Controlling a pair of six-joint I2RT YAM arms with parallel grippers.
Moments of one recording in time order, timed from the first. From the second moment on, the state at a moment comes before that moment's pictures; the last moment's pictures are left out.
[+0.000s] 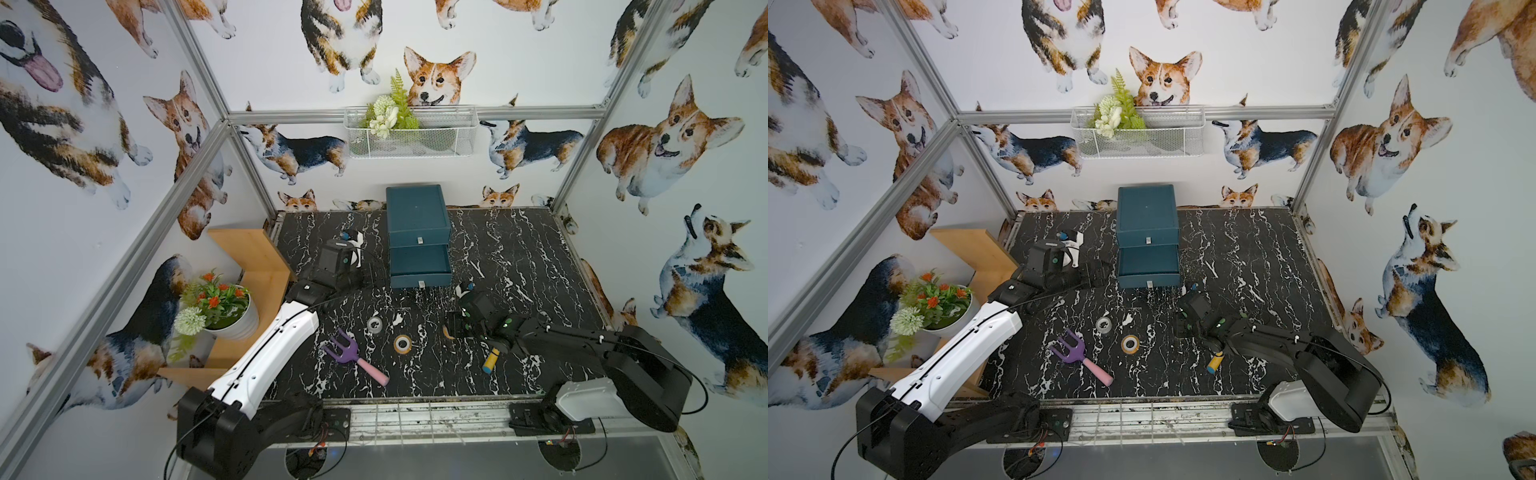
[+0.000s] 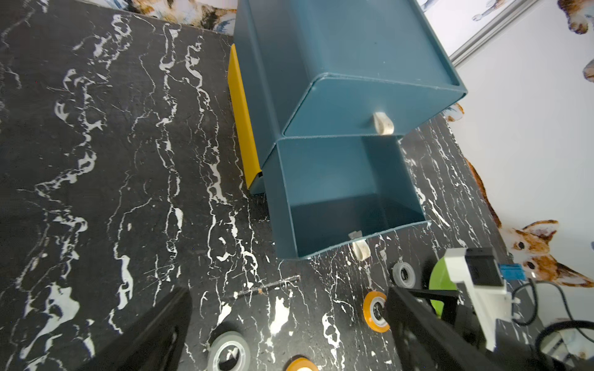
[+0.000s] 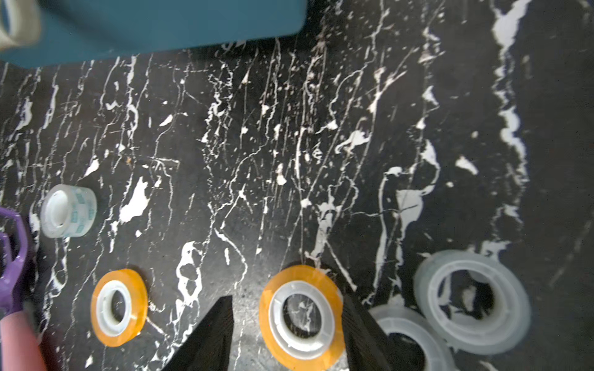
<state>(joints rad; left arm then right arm) -0.37 1.17 0.98 -0.46 0.12 -0.41 0.75 1.35 0.59 -0.13 0.15 0.64</state>
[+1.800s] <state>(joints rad) -0.37 1.18 0.95 -0.46 0.12 -0.37 0.62 1.40 0.55 -0.17 0.27 0.68</state>
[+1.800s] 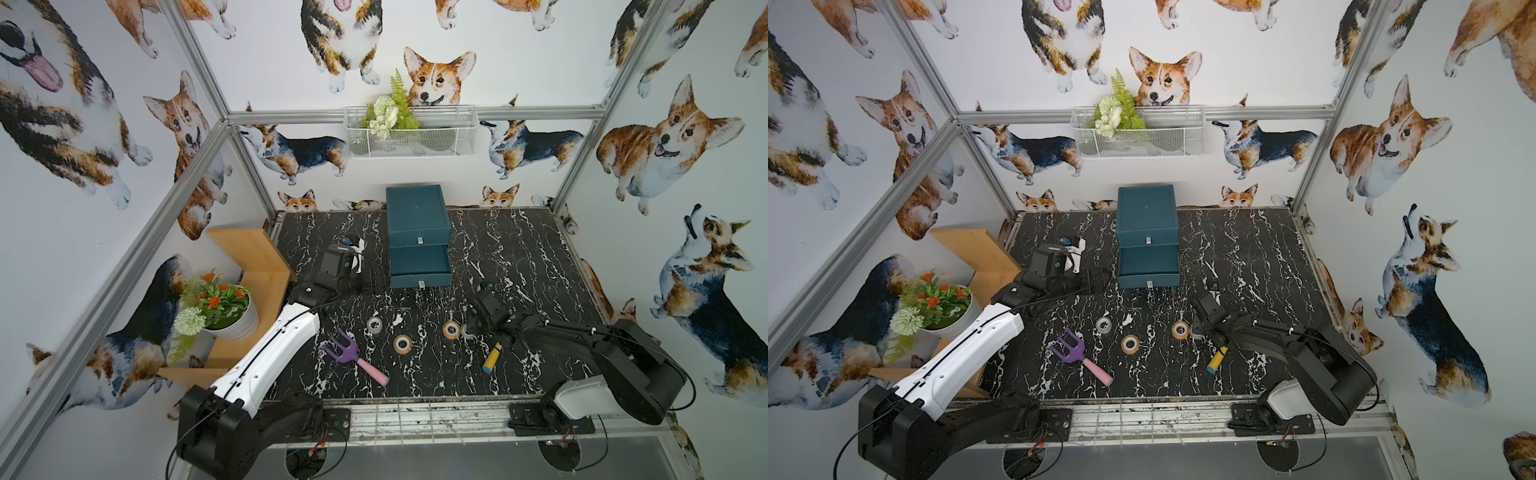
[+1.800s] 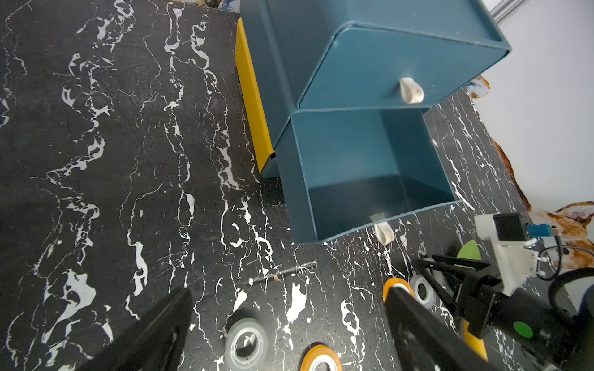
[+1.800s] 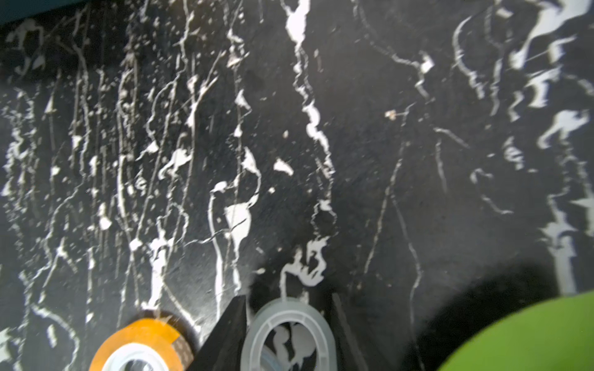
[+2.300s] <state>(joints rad) -0.37 1.18 0.95 -0.46 0.13 -0.37 0.62 1.27 0.73 -0.26 0.28 0.63</state>
